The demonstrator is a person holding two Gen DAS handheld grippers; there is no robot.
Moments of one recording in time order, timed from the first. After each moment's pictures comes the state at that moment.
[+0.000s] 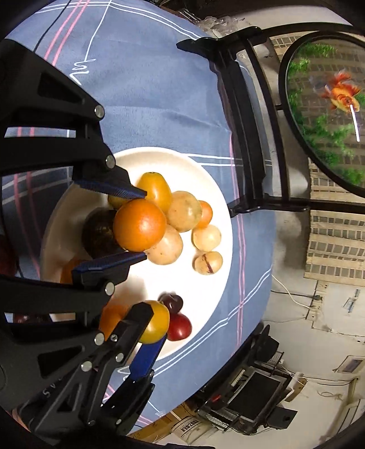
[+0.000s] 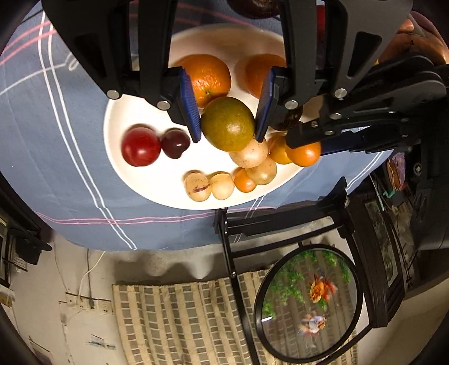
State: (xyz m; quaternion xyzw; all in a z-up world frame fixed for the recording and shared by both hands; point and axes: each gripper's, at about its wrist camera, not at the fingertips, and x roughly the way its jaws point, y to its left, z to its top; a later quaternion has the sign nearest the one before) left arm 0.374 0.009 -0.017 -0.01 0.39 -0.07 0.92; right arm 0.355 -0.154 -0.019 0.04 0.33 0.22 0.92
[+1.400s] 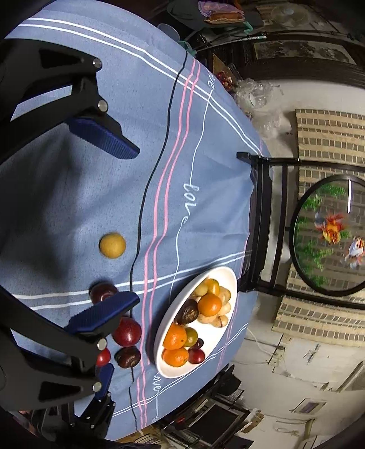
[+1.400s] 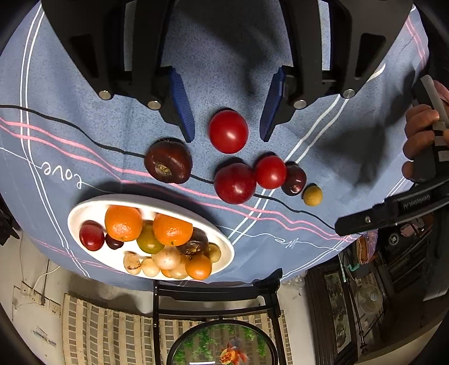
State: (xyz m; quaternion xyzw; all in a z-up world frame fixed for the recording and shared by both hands) left arm 0.193 0.108 -0.015 -0.09 0.34 0.07 0.93; right arm 0.223 -0.119 -0.044 -0.07 0.40 0.30 0.86
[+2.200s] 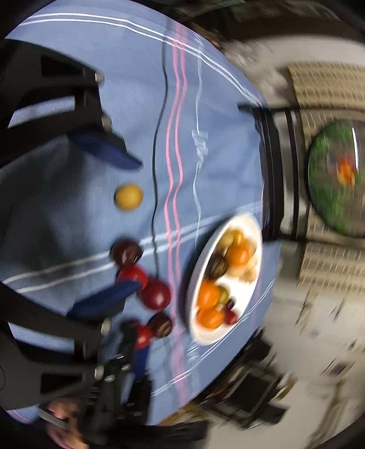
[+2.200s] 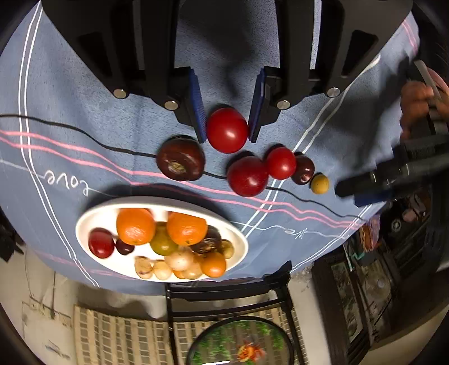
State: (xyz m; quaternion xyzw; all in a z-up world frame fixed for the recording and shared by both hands) left arm 0.197 0.069 -0.027 -0.03 0.37 -0.06 0.93; right arm 0.233 -0.140 -0.043 -0.02 0.42 0.29 0.86
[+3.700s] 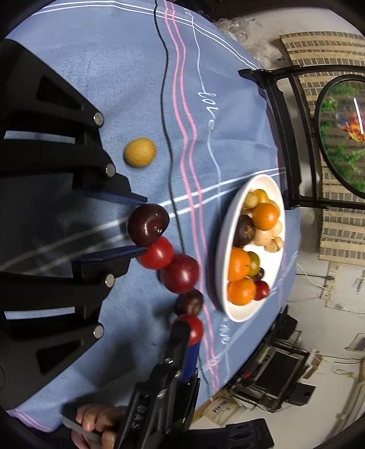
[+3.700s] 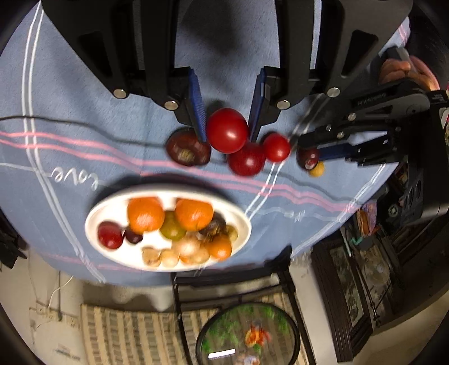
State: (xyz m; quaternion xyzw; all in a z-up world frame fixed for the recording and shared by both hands) left arm 0.206 0.043 -0.043 -0.01 0.40 -0.11 0.91; right arm 0.230 -0.156 -0.025 0.01 0.36 0.28 0.89
